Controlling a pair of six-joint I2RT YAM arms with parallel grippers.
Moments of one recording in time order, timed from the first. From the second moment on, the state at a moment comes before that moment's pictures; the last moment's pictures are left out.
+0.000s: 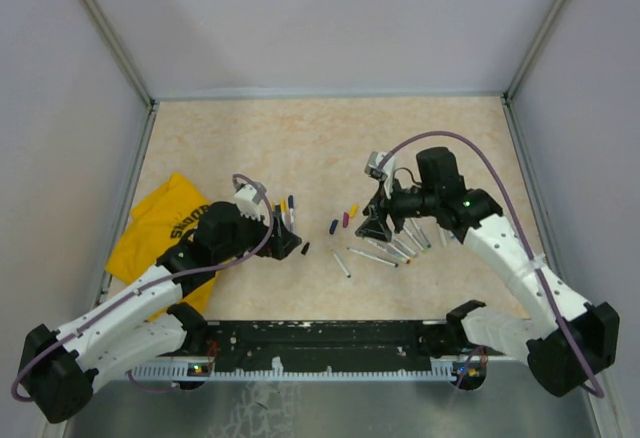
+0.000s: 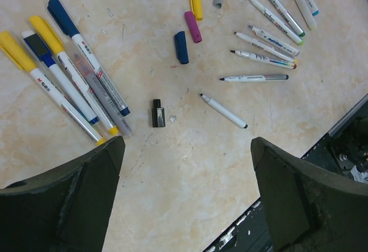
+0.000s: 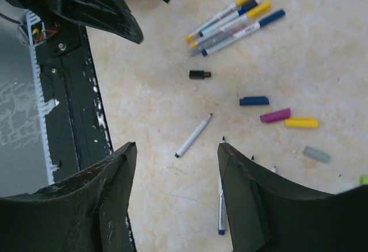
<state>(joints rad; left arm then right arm) -0.70 0.84 0.51 -0.13 0.09 -0.46 0.46 1.10 0.96 -0.59 -0.75 -0.30</state>
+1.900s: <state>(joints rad) -0.70 1.38 0.82 -0.29 0.09 -0.33 0.44 0.95 0.76 -0.46 -0.70 -0.48</state>
